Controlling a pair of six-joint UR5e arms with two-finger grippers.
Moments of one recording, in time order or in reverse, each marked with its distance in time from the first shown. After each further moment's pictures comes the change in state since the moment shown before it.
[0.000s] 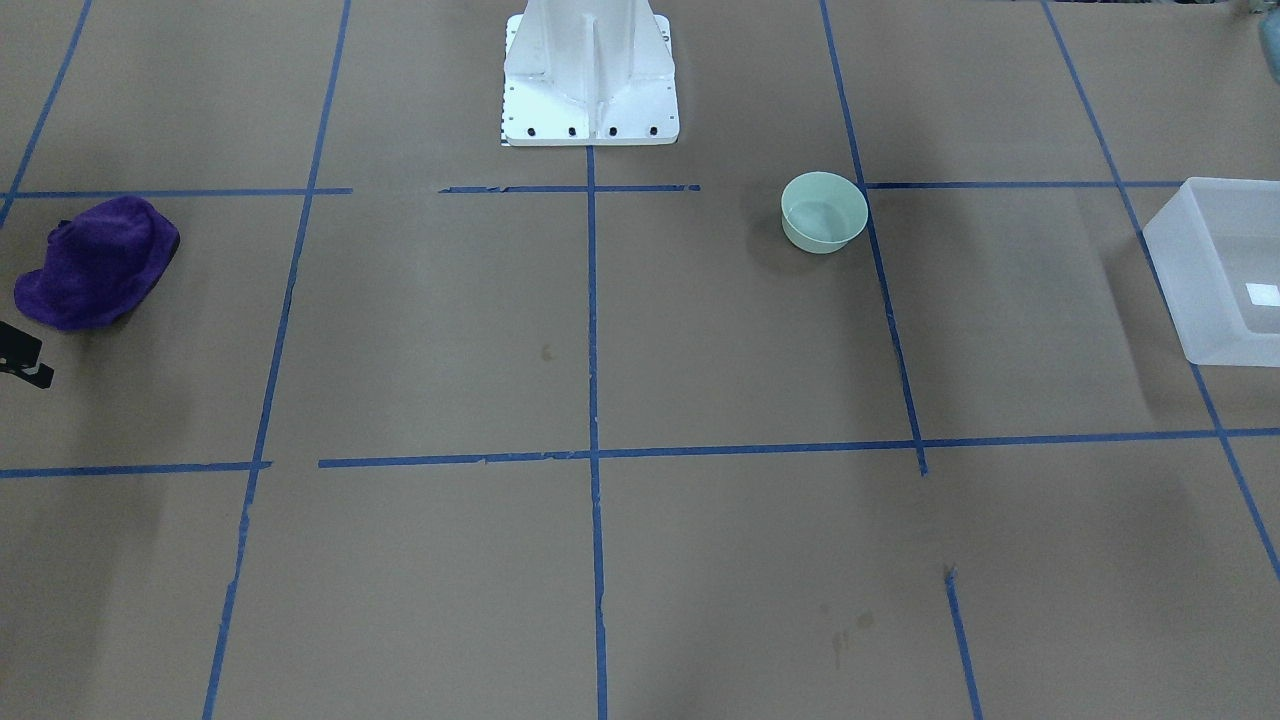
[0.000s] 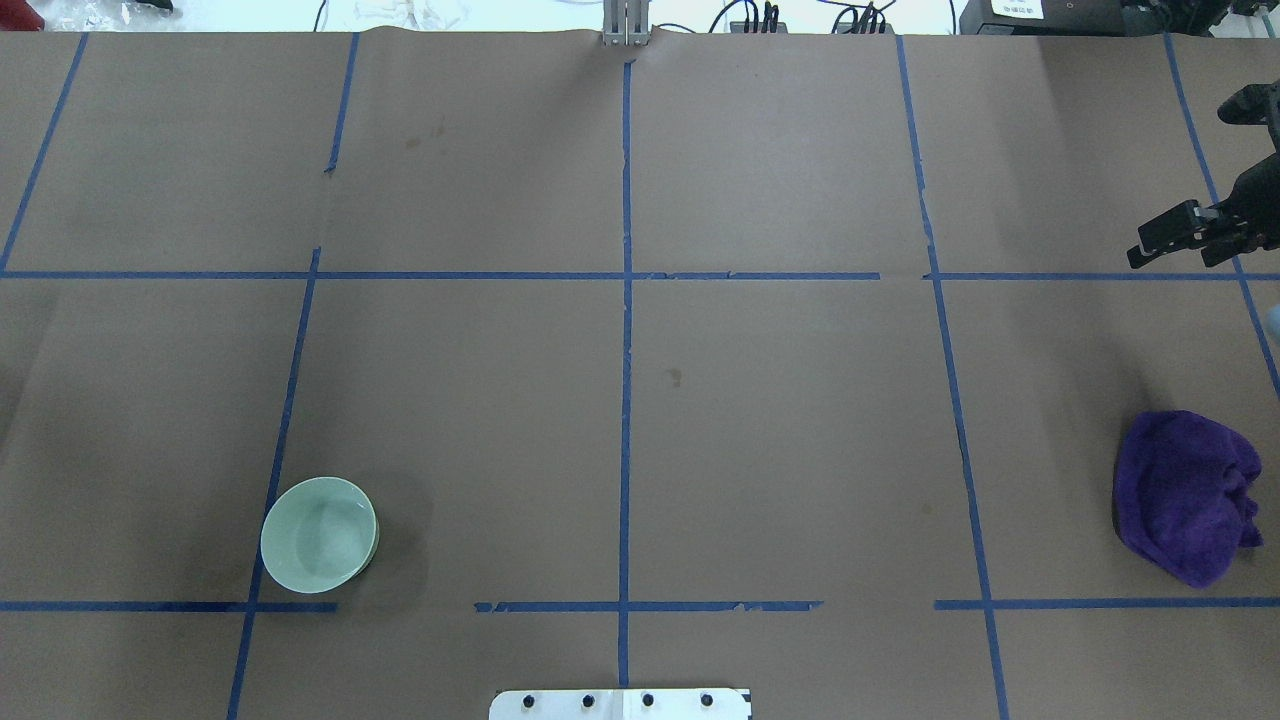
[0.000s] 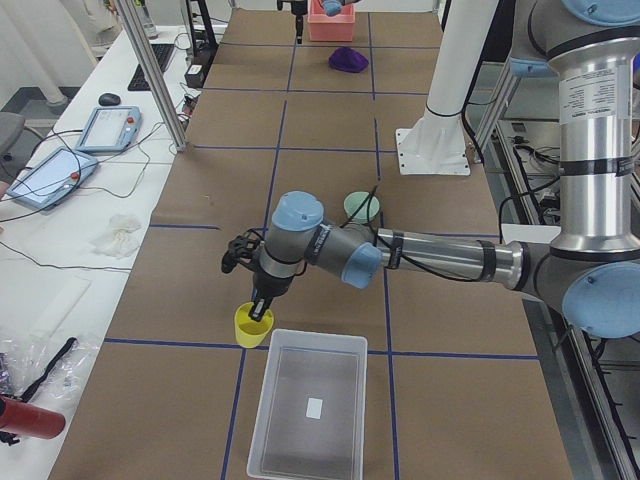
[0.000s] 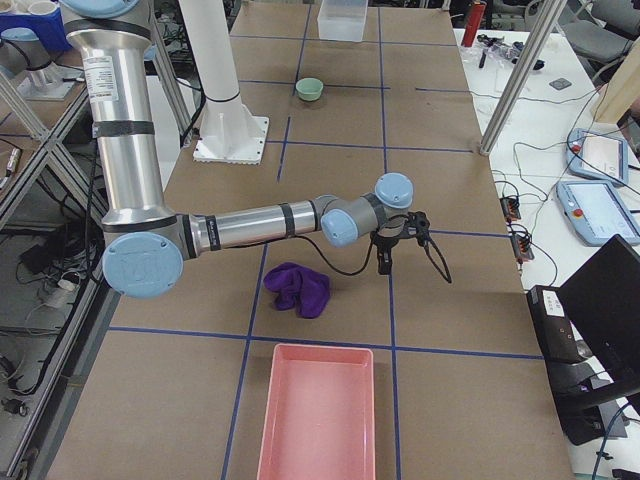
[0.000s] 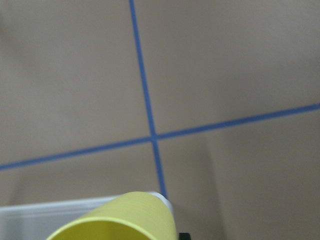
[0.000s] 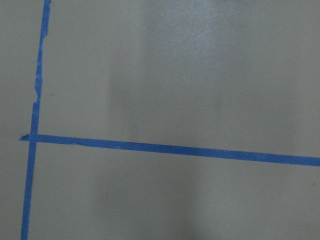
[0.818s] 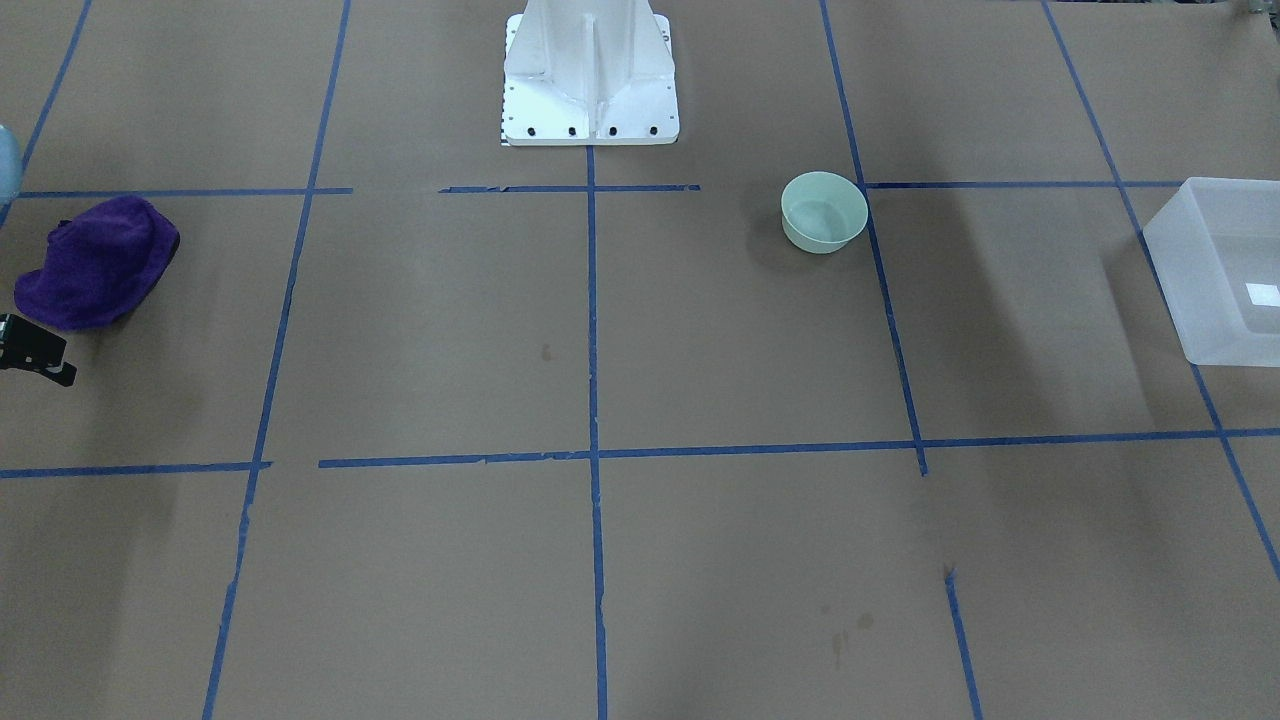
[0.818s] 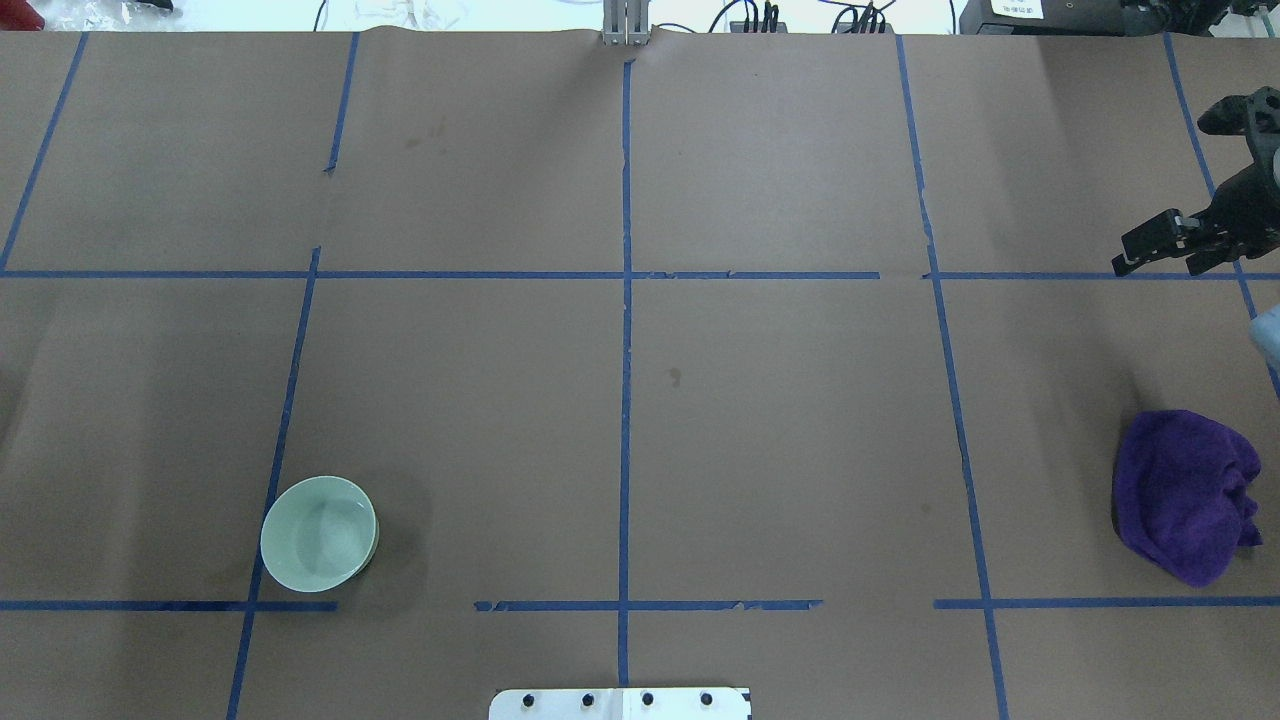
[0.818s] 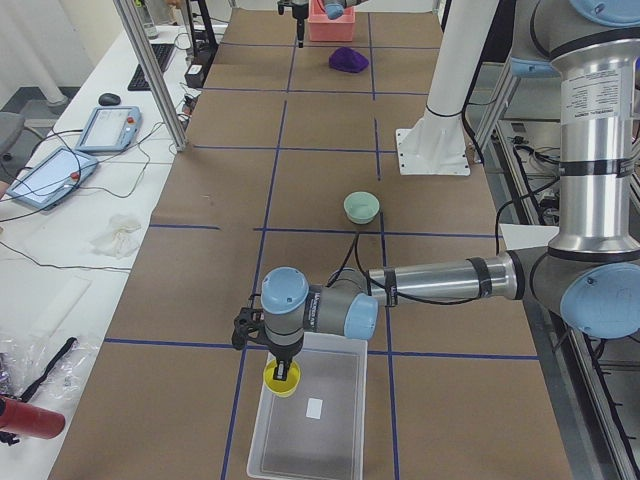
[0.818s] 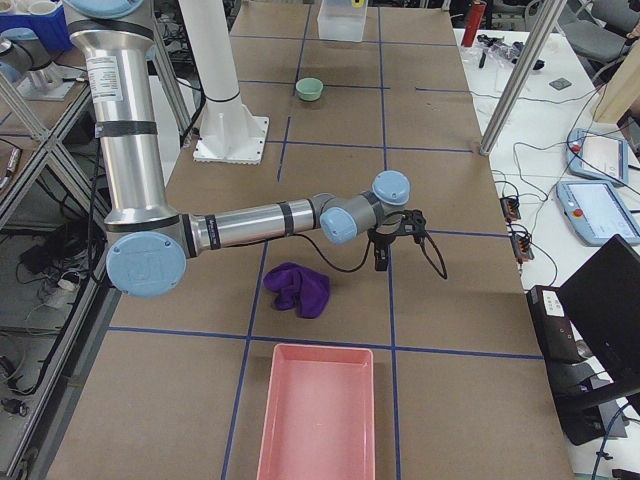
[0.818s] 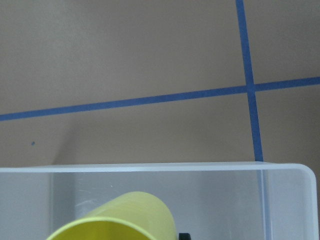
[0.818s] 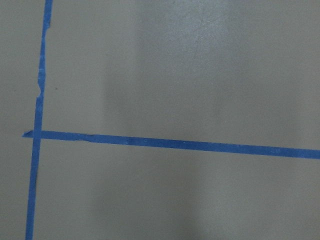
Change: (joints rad) left arm 0.051 0.053 0.188 -0.004 -0.211 -0.080; right arm -0.024 -0.002 0.003 0.003 -0.011 0.022
